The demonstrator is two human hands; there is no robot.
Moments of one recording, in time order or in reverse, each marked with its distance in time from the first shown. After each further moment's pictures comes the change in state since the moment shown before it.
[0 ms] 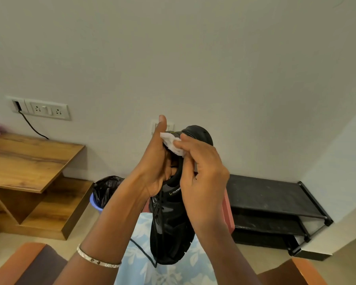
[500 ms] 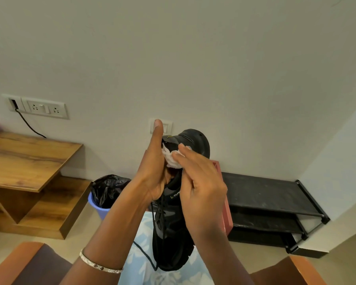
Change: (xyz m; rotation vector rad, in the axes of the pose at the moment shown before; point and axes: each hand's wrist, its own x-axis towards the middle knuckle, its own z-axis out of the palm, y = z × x) left_hand 0.003 -0.017 0.000 -0.010 0.139 0.011; right_hand -0.024 0.011 -0.001 -0.071 0.008 -0.100
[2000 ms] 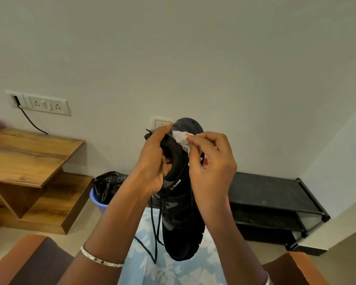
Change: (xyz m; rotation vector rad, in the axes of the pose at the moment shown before) left_hand -0.007 0.007 0.003 -0.129 0.049 0.027; right_hand 0.026 0.015 0.002 0.013 0.066 0.129
